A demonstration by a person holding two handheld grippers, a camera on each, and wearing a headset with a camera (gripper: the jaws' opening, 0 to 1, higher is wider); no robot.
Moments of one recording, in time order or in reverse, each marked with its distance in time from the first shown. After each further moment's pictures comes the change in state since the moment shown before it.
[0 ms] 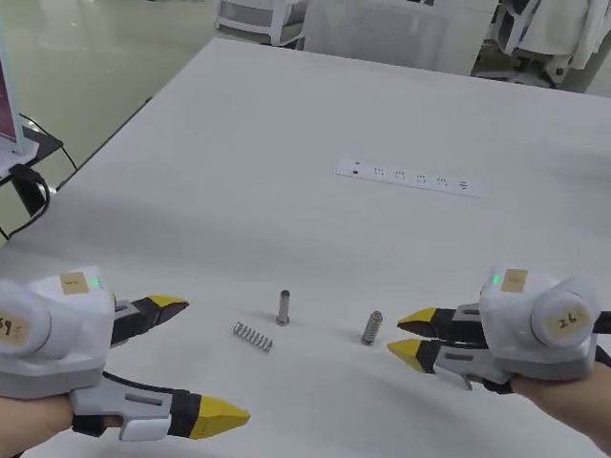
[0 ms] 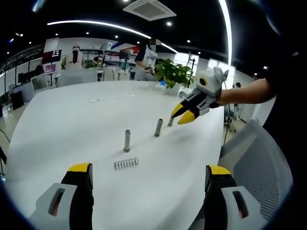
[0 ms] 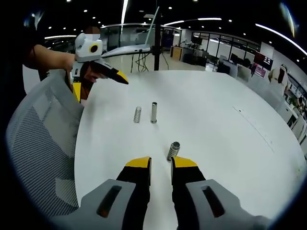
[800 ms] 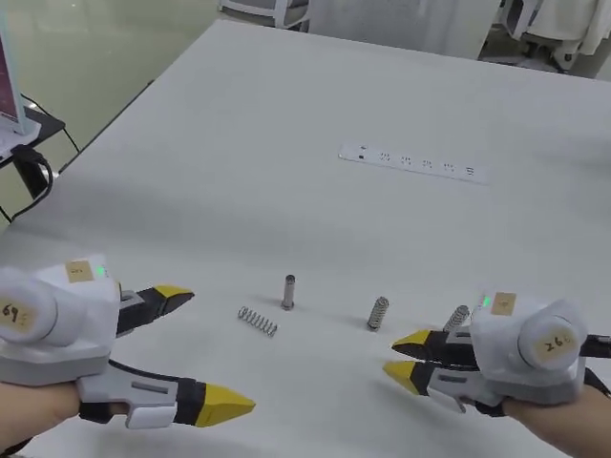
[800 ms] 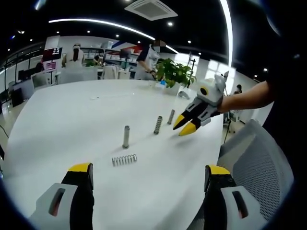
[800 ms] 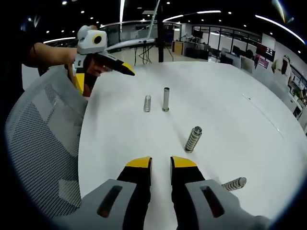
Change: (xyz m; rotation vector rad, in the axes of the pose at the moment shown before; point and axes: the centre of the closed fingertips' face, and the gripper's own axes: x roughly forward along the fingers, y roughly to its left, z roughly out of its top) left arm 0.001 0.000 -0.009 -0.020 0.002 -0.008; right arm 0.022 0.023 -0.017 0.045 0.036 0.044
